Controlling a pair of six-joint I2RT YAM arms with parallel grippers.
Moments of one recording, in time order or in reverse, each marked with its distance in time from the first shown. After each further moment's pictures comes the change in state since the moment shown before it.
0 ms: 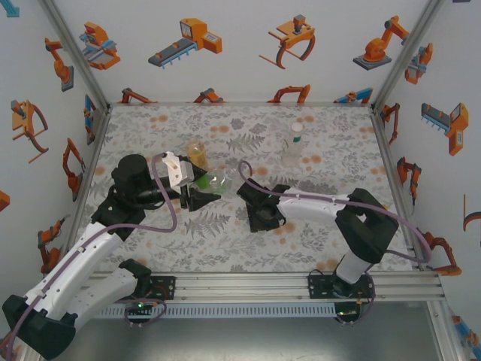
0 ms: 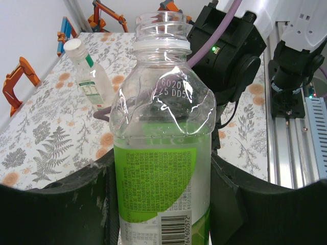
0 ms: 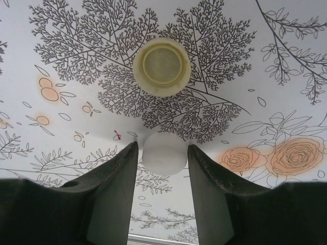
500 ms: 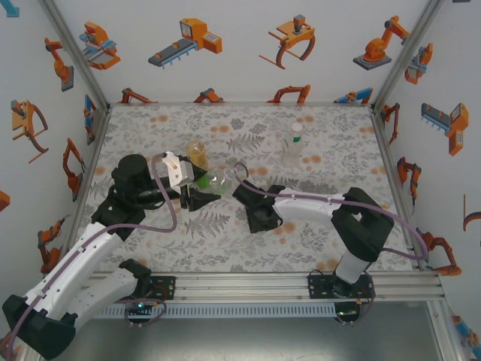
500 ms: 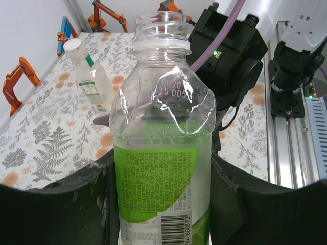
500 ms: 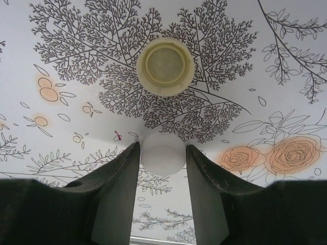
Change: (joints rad) left arm 0.000 0.000 0.000 0.000 0.000 0.000; right arm 0.019 0.016 0.020 -0.021 0.030 0.000
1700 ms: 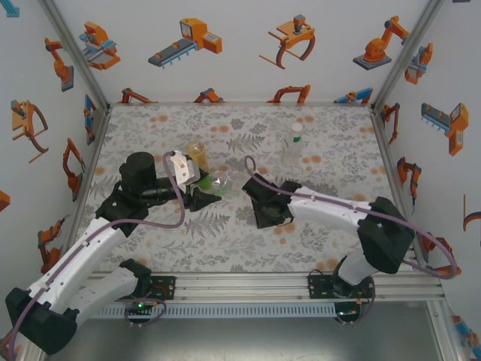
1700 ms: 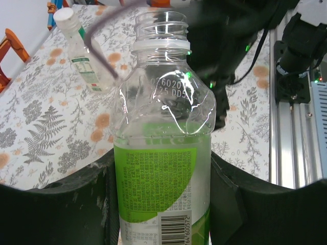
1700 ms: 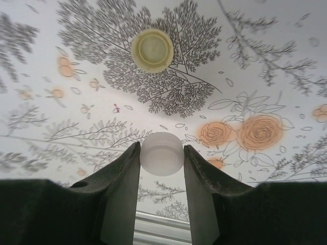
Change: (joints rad) left arm -0.002 0.047 0.010 -0.089 -0.035 0.060; right arm -0.064 -0.230 -0.014 -0.062 -0.036 -0.072
